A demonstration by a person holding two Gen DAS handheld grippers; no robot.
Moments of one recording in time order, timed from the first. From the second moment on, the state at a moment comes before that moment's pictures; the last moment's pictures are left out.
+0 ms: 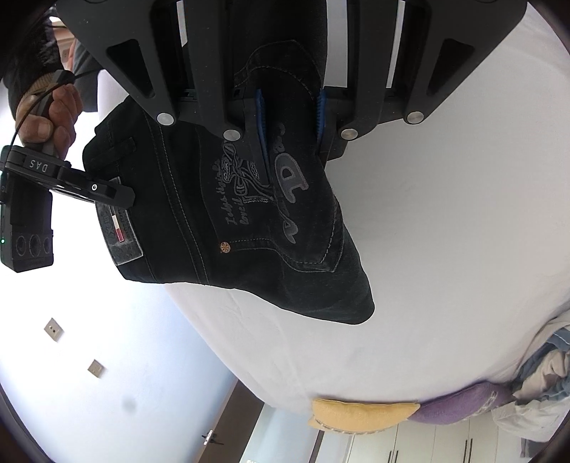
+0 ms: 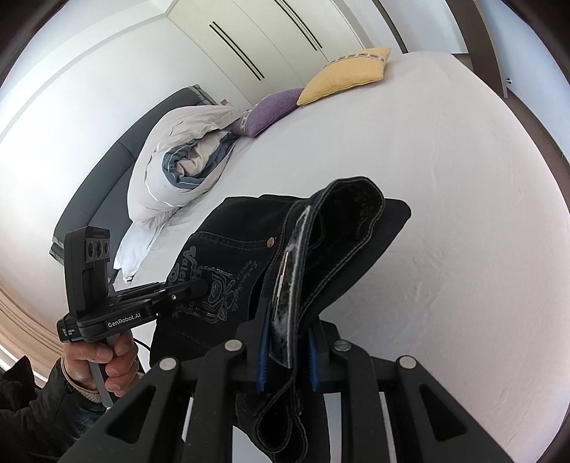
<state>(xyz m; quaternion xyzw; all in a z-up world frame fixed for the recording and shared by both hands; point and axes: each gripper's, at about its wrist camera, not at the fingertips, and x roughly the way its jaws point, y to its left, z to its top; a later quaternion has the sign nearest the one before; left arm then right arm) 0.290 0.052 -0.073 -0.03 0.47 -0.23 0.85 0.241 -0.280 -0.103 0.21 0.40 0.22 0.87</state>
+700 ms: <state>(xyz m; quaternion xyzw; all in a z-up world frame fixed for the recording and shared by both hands) 0.297 0.040 -0.150 0.04 0.43 -0.08 0.90 0.238 -0.342 -0.172 0.24 0.43 0.09 0.87</state>
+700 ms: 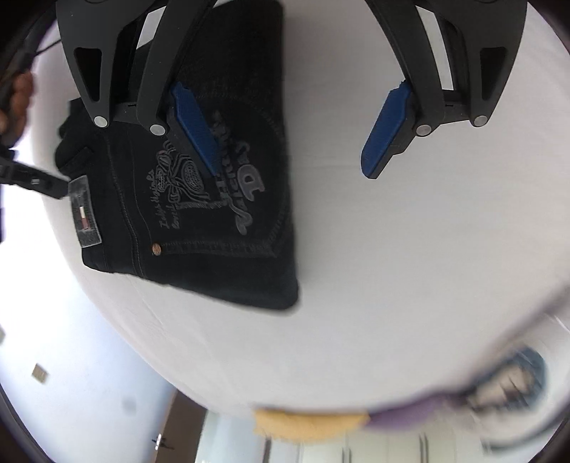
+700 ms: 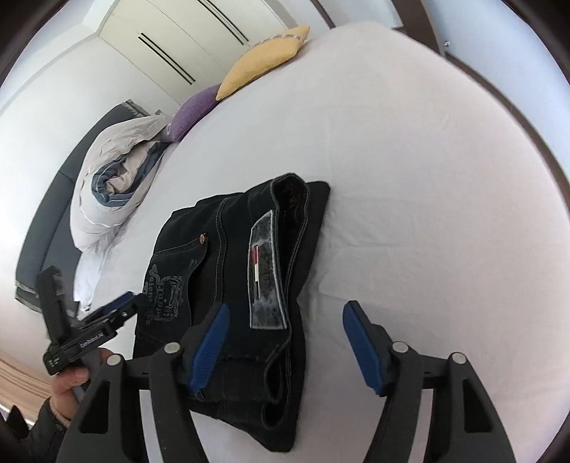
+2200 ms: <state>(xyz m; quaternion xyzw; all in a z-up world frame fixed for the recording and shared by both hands) 0.067 0.017 0.008 0.01 0.34 -0.03 0.94 0.032 -0.227 0.008 0.08 0.30 -0.06 0.95</state>
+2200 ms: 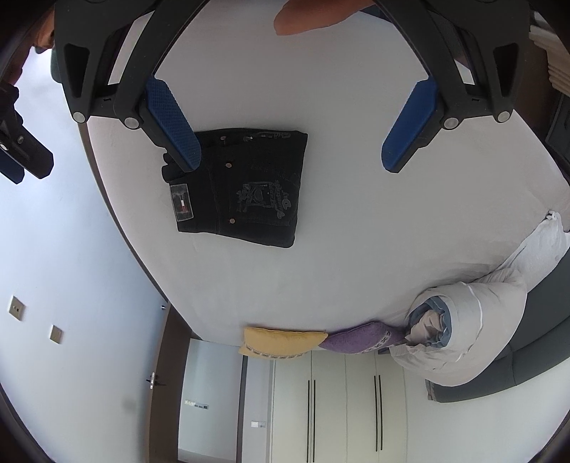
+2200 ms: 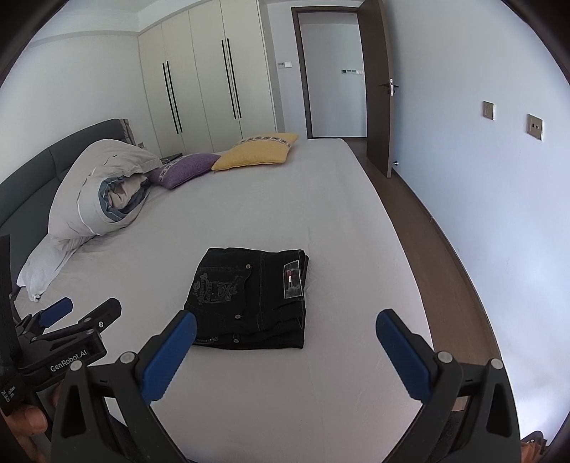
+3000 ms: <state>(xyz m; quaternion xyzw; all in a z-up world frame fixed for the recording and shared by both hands) 0.078 0.015 -0.011 0.02 0.37 -0.02 0.93 0.042 -0.222 0.001 0.08 0.33 -0.05 0.94</state>
